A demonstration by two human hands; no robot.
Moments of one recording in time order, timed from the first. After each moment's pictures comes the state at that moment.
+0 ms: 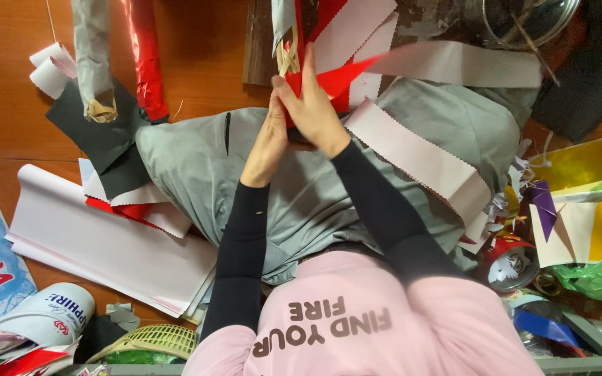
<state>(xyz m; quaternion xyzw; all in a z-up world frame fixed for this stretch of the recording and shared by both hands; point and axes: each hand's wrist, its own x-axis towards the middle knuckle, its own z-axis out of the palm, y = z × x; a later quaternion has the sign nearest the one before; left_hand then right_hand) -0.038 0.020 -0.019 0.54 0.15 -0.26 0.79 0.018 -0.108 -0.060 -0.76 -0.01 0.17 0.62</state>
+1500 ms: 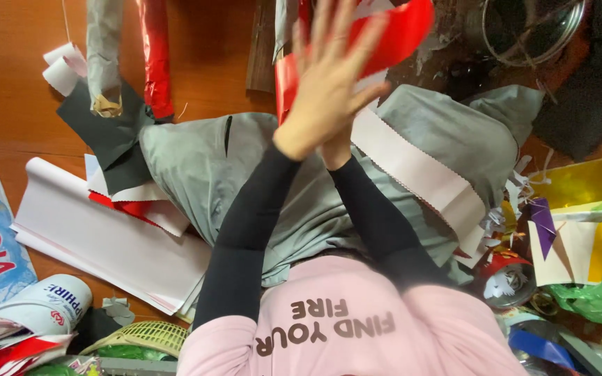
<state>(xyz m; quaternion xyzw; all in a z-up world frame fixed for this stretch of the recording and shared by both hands) 0.052 -0.060 0.105 0.96 -0.16 0.00 0.25 -0.018 -0.126 -0.128 -0.69 0.05 0.01 0.72</state>
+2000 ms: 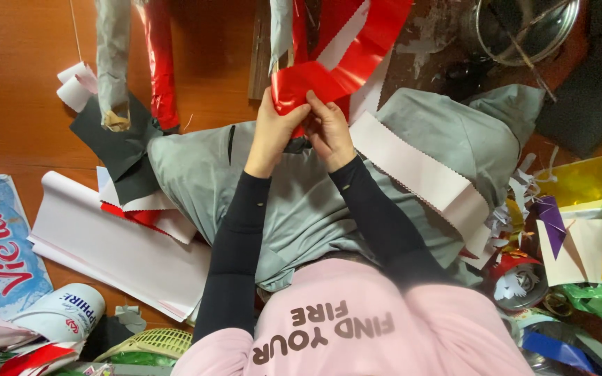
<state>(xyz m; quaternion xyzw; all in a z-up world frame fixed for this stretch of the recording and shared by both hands) 0.007 0.005 -0.016 0.63 0.19 -0.11 0.75 0.005 -0.127 -0.080 -0.26 0.27 0.21 0.90</state>
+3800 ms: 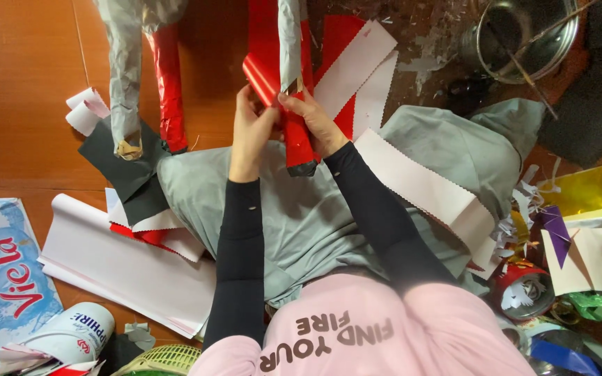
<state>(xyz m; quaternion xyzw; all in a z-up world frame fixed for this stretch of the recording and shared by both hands) 0.045 0.049 -0.013 0.66 0.21 -0.09 0.72 0.065 -0.102 -0.017 -0.38 0.14 0.36 0.84</state>
